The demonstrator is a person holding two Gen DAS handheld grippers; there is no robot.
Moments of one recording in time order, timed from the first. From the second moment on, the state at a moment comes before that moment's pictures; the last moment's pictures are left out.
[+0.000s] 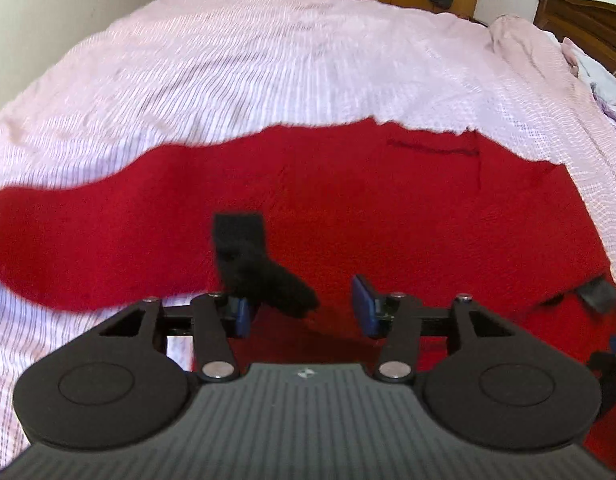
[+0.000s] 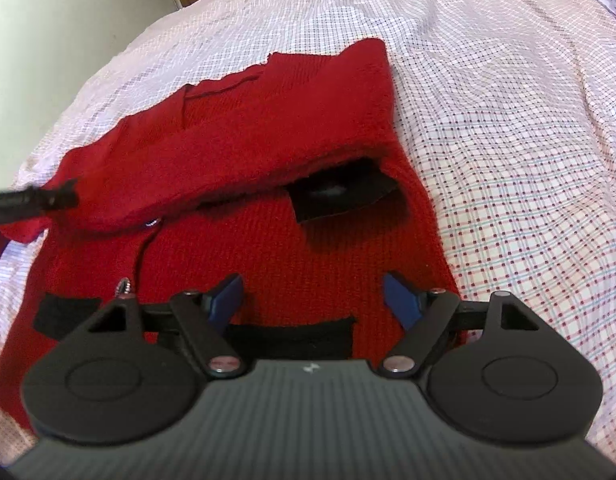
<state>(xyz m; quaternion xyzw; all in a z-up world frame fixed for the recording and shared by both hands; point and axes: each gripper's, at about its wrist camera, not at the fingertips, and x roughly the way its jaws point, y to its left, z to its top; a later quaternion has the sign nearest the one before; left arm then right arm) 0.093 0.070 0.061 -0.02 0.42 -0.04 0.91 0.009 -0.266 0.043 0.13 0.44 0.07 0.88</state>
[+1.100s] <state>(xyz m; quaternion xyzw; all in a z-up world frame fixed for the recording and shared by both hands) 0.112 0.076 0.036 0.05 0.37 -0.01 0.93 0.136 -0.266 0.045 0.07 0.41 0.04 0.91</state>
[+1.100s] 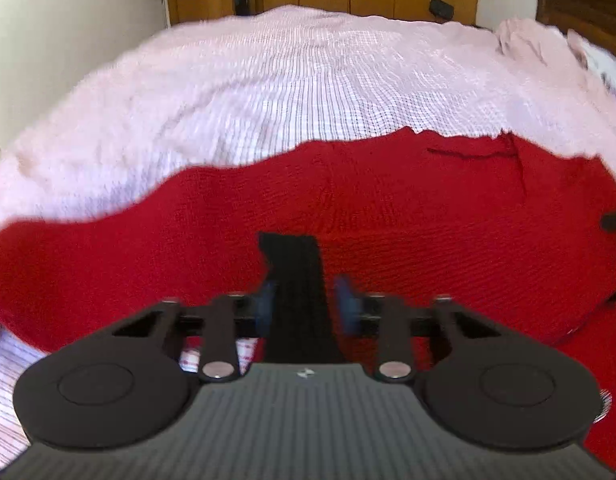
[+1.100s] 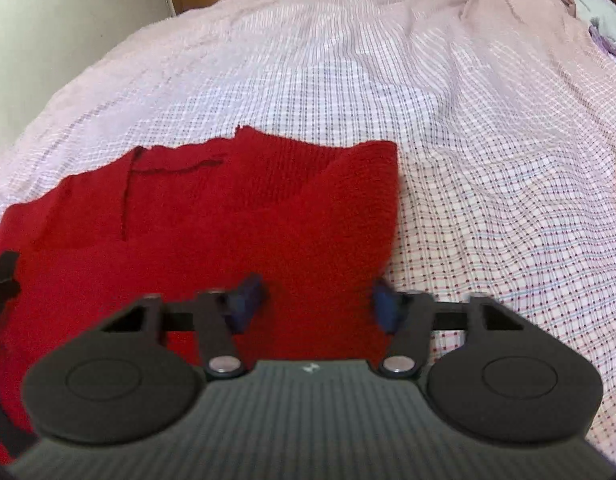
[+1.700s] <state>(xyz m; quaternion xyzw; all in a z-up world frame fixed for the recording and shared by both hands) 0.160 0.042 0.056 0.10 0.31 -0.01 0.95 0.126 -0.305 0.038 0.13 0.35 -0.02 0.93</state>
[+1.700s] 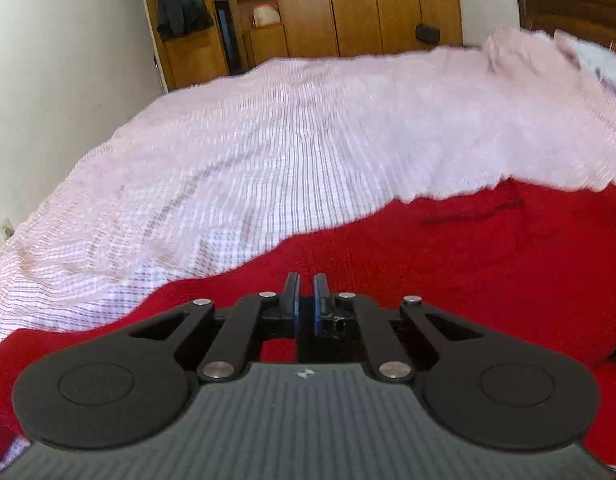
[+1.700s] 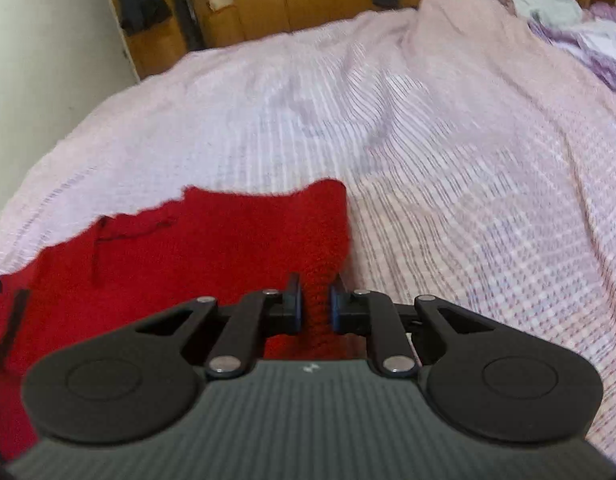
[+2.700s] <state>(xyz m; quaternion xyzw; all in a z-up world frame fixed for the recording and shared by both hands) 0.037 0.137 0.088 0.01 0.36 0.07 0.93 0.004 -0.264 0.109 0.19 0.37 0.09 0.91</state>
